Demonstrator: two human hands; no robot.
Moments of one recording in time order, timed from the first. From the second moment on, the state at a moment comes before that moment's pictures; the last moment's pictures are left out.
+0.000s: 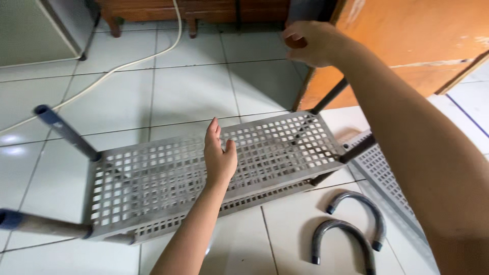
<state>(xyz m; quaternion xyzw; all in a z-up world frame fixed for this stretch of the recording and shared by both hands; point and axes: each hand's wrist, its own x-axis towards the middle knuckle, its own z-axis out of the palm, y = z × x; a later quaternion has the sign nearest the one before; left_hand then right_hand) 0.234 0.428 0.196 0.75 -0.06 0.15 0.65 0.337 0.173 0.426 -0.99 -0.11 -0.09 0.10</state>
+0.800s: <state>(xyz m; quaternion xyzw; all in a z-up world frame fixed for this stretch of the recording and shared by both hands) 0.374 0.197 0.179 0.83 -0.27 0.03 0.48 0.340 0.008 0.208 -0.89 -0.18 -0.07 0.41</state>
